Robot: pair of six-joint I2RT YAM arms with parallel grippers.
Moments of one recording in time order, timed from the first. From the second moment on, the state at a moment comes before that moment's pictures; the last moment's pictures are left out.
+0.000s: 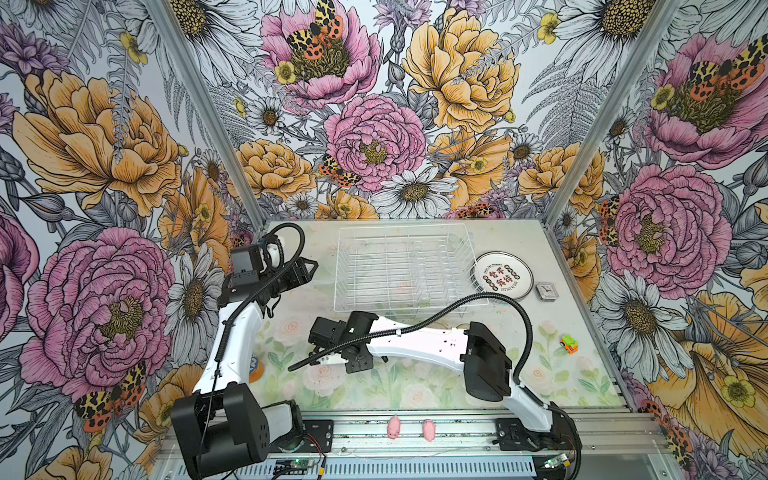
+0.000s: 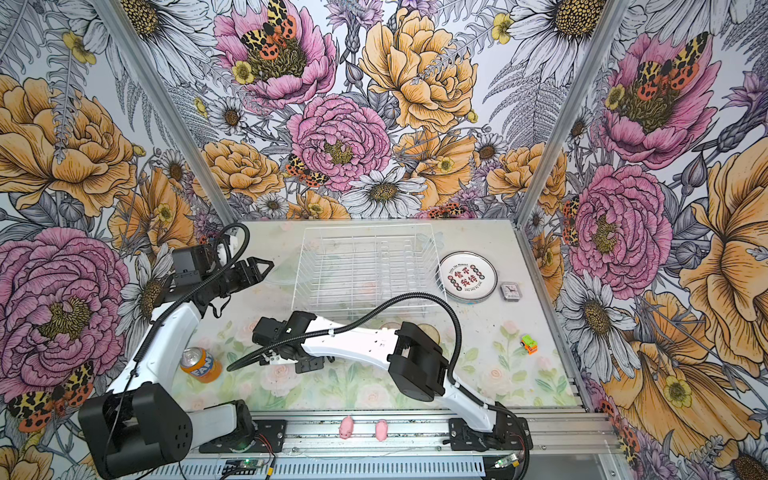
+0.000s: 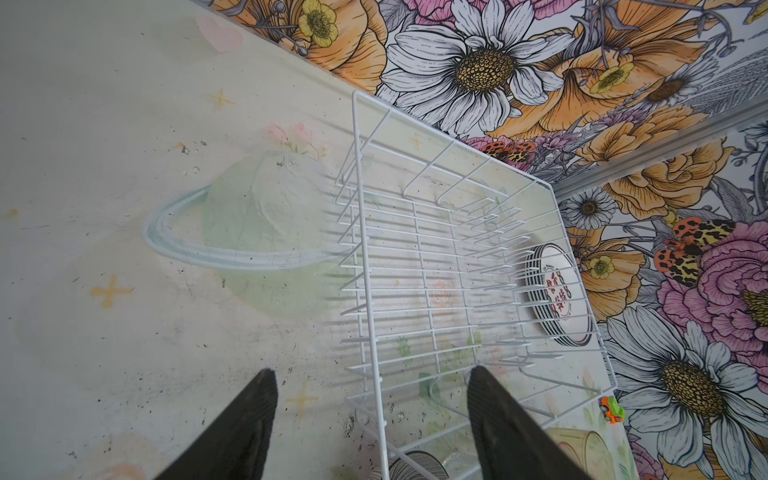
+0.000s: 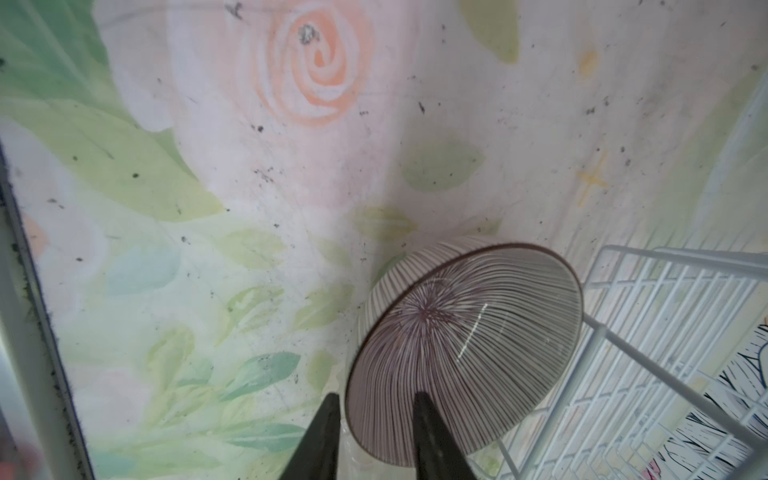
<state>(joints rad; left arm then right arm) 0.22 1.23 0.98 -0.44 0.59 -0.27 1.25 2.27 2.08 -1.19 0.22 -0.54</state>
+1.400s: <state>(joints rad) 0.14 1.18 0.79 -0.12 0.38 -0.27 0.29 1.30 1.33 -0.72 -0.02 -0.05</state>
